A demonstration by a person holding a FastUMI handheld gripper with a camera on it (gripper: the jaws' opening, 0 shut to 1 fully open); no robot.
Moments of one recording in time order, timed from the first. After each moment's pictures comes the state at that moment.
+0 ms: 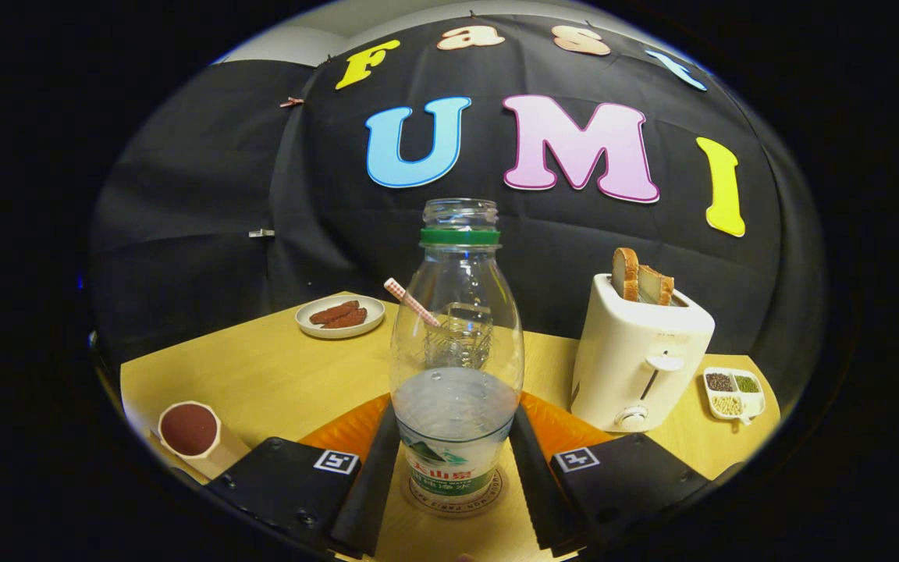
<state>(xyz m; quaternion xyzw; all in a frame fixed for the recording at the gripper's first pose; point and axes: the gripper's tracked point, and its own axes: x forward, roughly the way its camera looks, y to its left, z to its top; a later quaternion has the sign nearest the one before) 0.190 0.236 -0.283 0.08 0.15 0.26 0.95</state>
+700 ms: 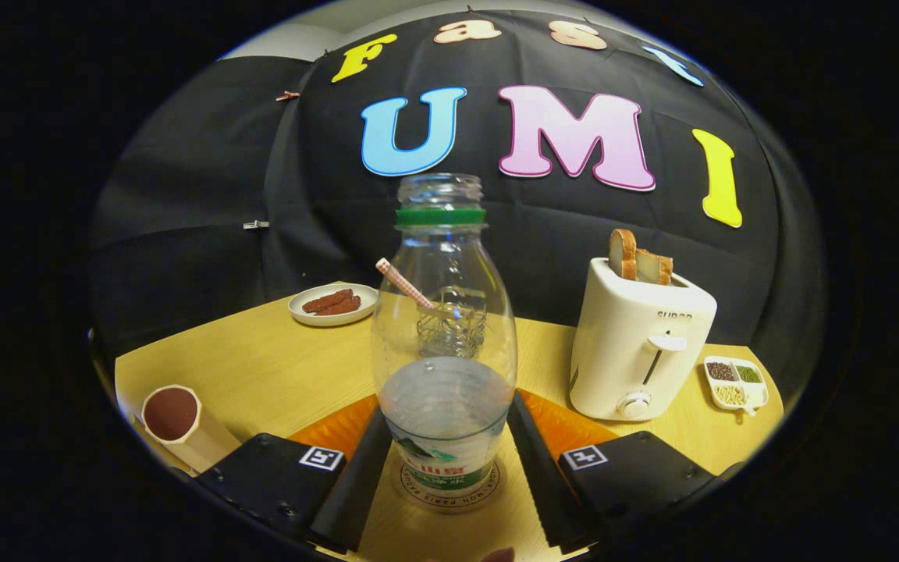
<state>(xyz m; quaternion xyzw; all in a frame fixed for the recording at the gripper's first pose) 0.184 0.232 -0.306 0.08 0.17 0.25 0.95</state>
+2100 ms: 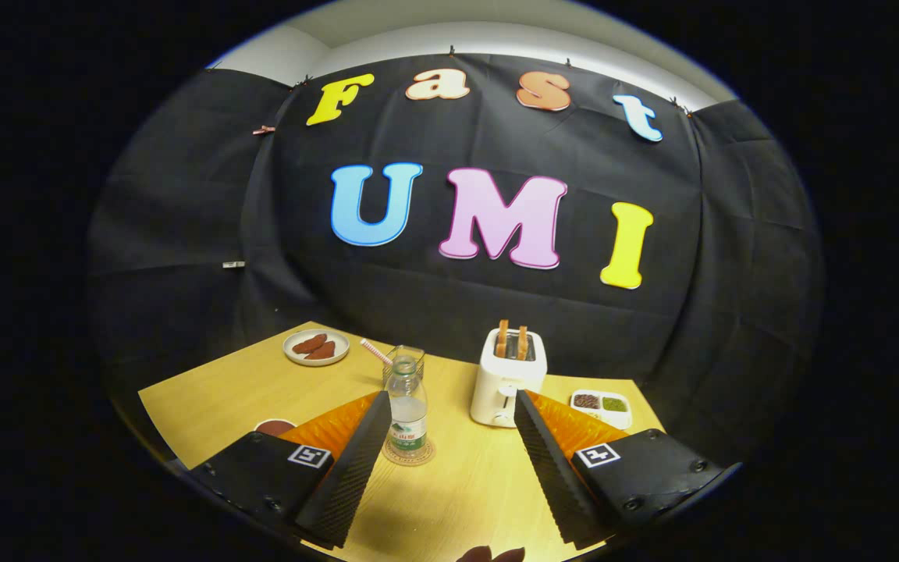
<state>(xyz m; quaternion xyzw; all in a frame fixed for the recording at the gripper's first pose) 0.067 0.077 -0.100 0.05 0.13 0.13 0.98</state>
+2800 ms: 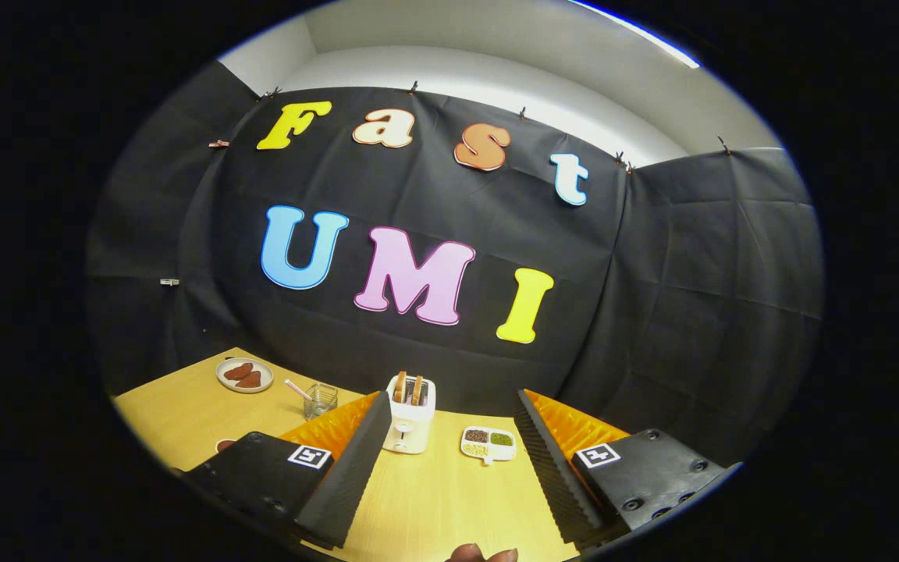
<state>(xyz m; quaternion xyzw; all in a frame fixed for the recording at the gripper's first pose) 0.023 -0.029 0.022 -0.01 0.08 -0.01 1.00</state>
